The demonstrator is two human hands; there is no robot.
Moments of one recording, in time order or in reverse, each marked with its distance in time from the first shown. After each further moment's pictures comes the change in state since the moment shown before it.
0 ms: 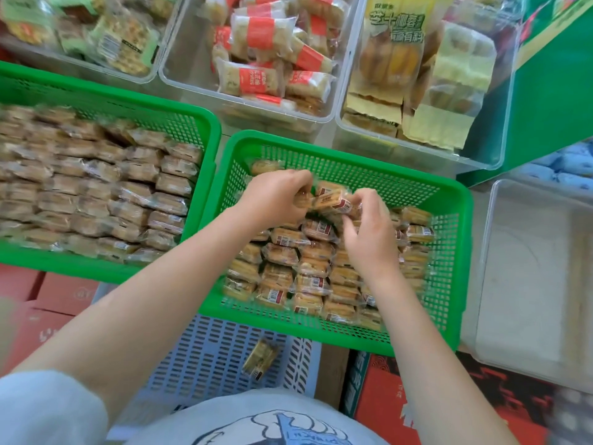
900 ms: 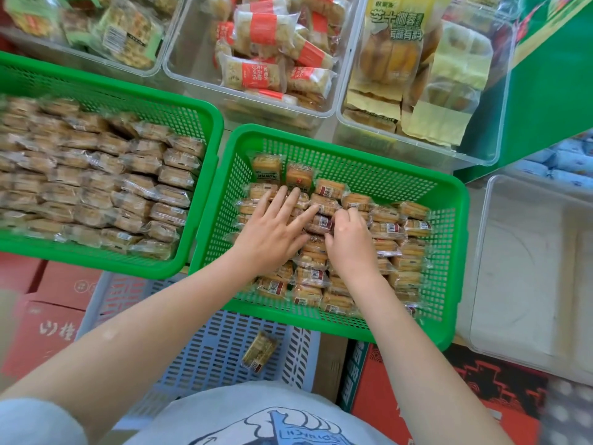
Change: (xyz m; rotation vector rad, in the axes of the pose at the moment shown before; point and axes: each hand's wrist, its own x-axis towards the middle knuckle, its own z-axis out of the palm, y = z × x) left_hand -0.062 -0.005 0.067 0.365 -0.022 0.113; right_hand -0.015 0.005 0.034 -0.277 -0.202 0.055
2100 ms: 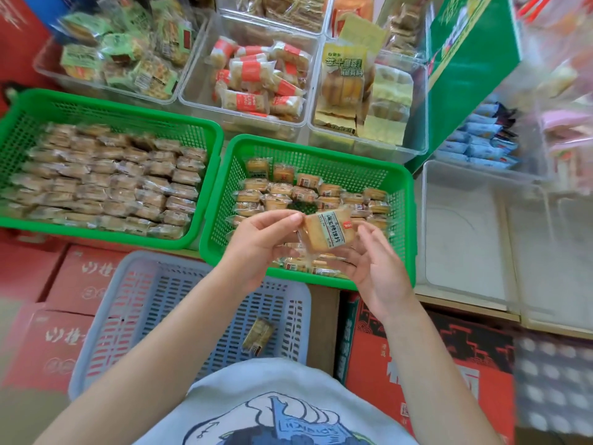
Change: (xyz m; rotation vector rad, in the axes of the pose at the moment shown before) left_hand -0.122 0.085 -0.133 -2.022 0.163 -0.398; right_hand -0.172 -0.018 -0.096 1.641 -0.046 0.287
